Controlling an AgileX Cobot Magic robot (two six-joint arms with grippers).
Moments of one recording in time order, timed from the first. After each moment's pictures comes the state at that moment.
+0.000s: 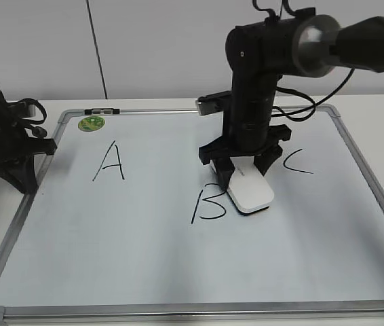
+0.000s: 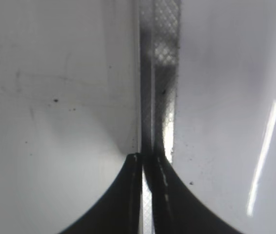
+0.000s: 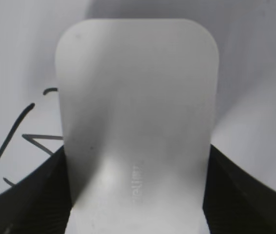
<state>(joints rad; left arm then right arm) -0.04 2.21 -1.58 -0.13 1.04 0.00 0.45 2.27 -1.86 0.01 1.21 0.06</state>
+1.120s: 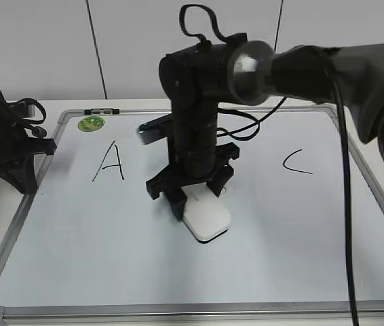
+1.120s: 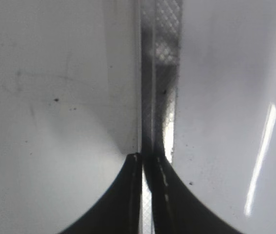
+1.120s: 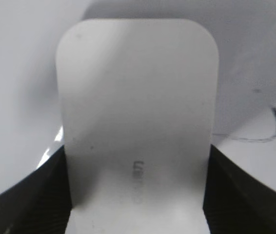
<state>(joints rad) -0.04 2.21 -1.58 -0.14 1.04 0.00 0.65 2.32 -1.91 0.01 1.22 0.07</state>
